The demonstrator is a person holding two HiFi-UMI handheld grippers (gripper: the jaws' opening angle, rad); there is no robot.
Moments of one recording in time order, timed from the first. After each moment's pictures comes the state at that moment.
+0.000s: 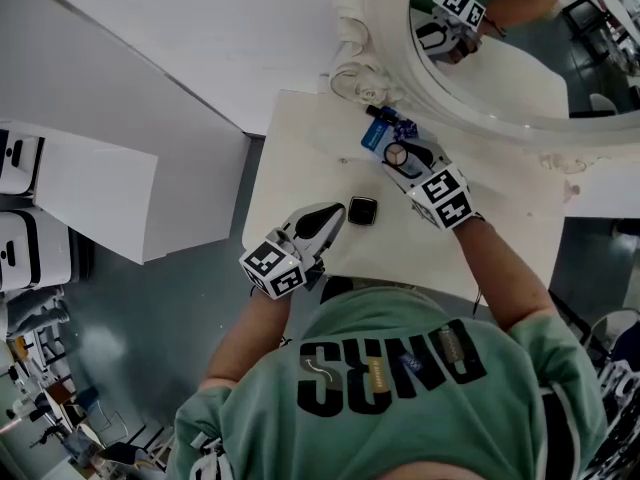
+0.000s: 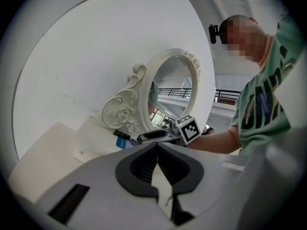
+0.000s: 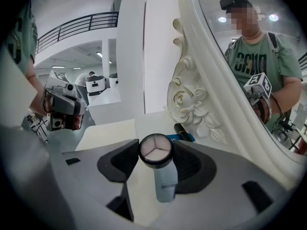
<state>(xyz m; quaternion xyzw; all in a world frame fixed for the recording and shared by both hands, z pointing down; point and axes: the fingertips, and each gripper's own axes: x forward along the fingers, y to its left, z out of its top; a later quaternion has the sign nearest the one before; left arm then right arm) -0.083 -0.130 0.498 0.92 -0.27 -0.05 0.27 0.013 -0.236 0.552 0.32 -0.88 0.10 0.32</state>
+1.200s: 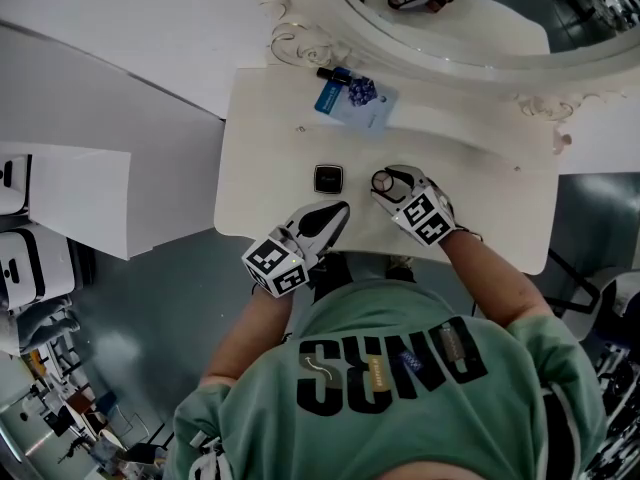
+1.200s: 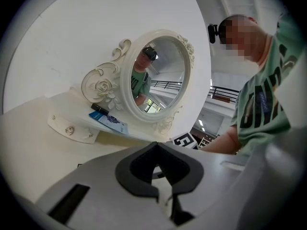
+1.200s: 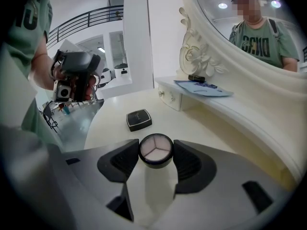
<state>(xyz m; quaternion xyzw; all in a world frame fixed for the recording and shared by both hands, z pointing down) 0.005 -0.063 0.529 0.93 -0.22 -0.02 0.30 0.074 -0.100 0.660 0.29 -0.88 0.14 0.36</state>
